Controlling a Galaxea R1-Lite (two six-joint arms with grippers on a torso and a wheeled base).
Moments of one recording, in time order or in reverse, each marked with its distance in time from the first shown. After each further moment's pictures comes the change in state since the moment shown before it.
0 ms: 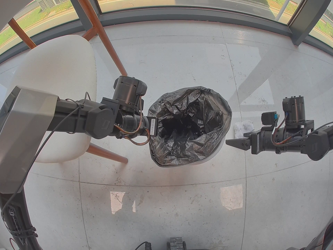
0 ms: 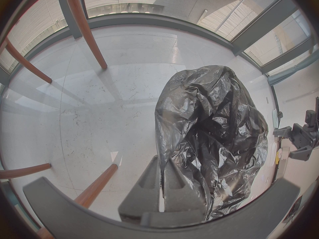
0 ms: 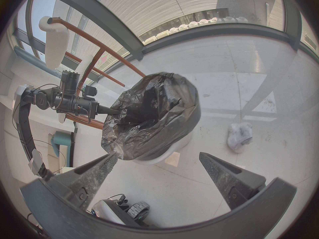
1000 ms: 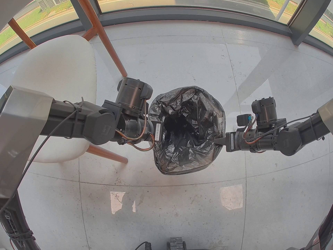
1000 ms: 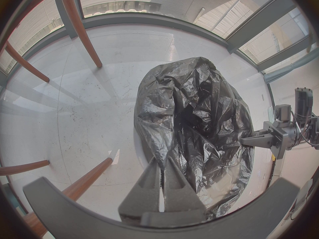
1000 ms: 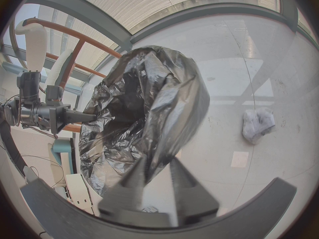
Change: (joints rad) left arm -0.053 -0.050 0.066 -0.002 0.007 -0.021; right arm 0.094 0.230 -0.216 0.055 -0.103 0.135
